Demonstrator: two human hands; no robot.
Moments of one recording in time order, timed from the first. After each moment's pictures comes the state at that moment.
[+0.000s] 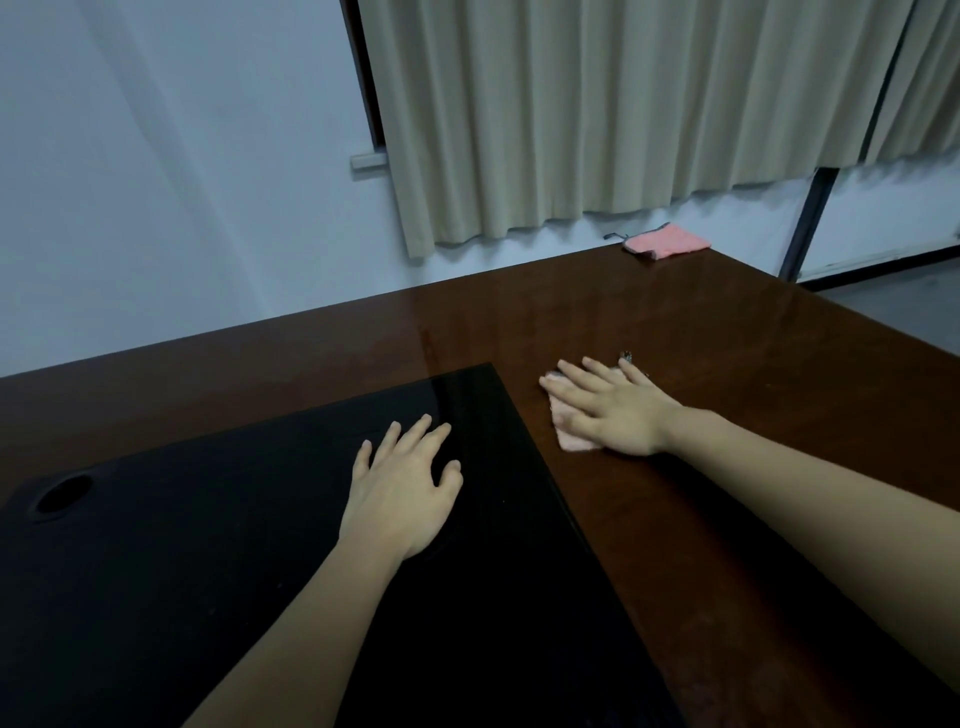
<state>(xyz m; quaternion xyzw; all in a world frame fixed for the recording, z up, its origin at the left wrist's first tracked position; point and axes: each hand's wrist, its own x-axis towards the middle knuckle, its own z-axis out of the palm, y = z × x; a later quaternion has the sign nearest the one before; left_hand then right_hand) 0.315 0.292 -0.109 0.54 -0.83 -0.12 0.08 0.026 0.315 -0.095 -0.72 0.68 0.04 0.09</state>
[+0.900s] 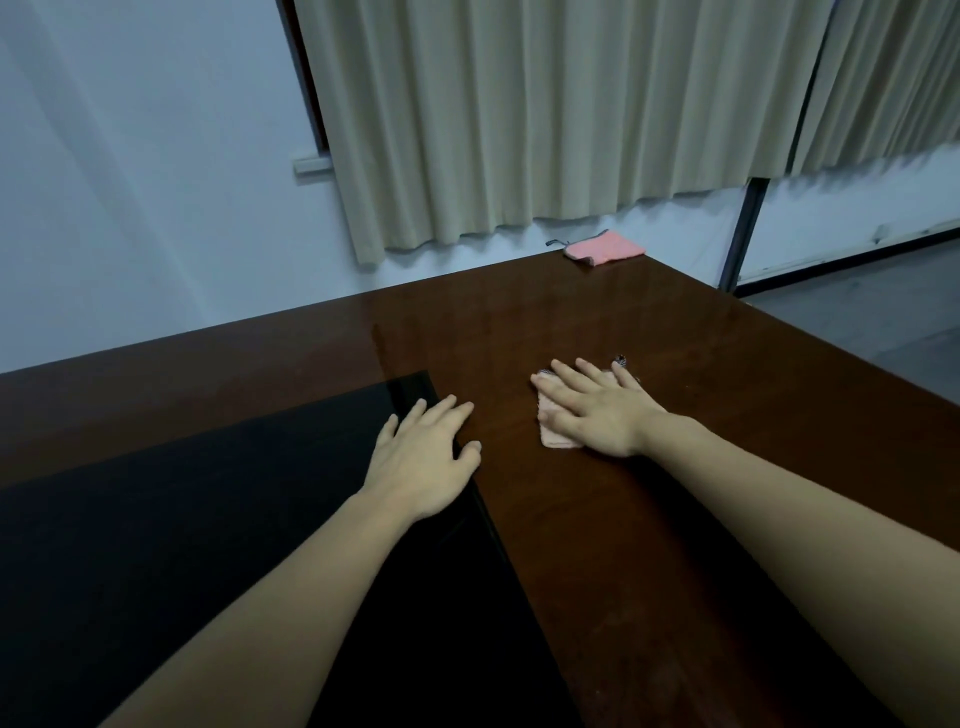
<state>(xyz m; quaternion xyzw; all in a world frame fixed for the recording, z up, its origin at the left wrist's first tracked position) 0.223 0.289 -0.096 0.45 -0.88 -0.12 0.05 -0.026 0.341 -0.099 -0.67 0.74 0.03 0.10</state>
